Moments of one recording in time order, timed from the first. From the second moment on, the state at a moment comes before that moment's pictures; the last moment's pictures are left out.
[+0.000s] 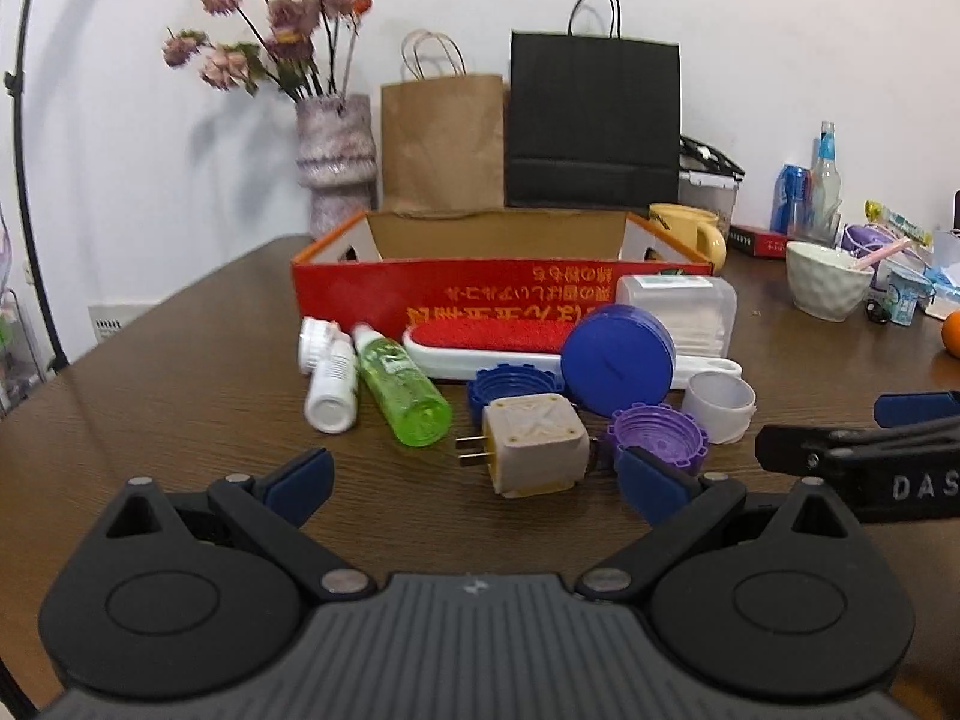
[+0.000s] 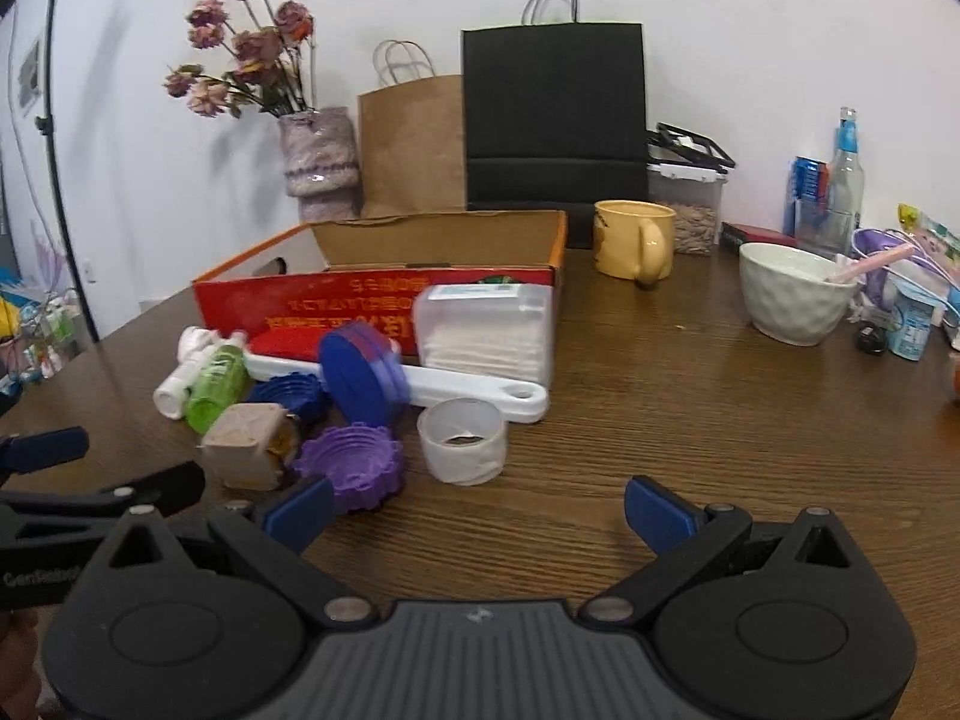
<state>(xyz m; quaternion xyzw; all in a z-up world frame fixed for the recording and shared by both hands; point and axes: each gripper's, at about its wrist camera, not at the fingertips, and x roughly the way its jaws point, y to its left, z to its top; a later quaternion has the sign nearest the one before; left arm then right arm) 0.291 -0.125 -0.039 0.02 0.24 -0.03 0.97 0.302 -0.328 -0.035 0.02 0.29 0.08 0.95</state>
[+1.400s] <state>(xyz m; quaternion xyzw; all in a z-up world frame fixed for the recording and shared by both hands) 0.347 -0.074 -0.053 -0.02 0.30 -0.06 0.95 0.351 -0.263 -0.056 -0.02 0.32 0.16 0.93</state>
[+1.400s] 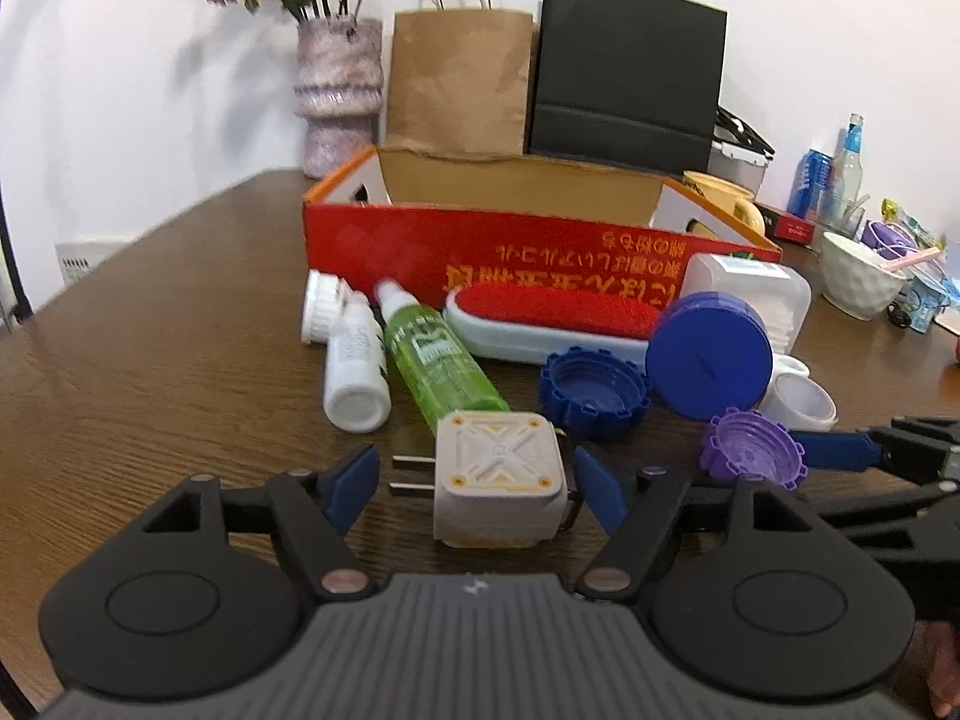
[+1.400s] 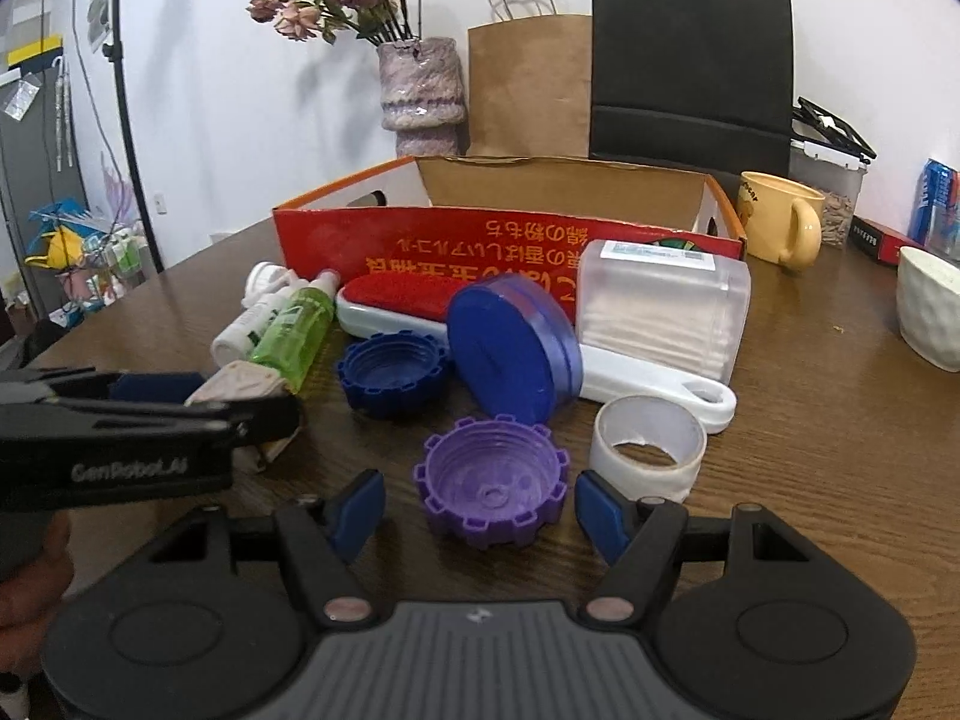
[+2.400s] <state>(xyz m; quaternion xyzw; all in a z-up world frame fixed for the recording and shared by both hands) 0.353 -0.075 -0.056 -0.02 0.31 -0.06 0.95 0.357 -0.272 -0.055 0.00 0.32 0.13 0.94</state>
